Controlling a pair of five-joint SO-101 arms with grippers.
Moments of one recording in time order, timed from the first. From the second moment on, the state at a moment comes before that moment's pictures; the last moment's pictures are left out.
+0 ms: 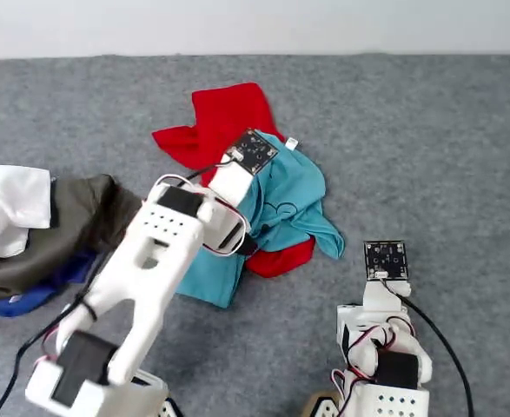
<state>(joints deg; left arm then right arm) 18.2 -4.0 28.1 59.1 -10.3 3.7 -102.9 95.6 74.7 5.8</state>
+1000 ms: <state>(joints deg) -12.2 -43.8 19.8 57.3 -16.9 3.7 -102.9 95.6 74.7 5.8</state>
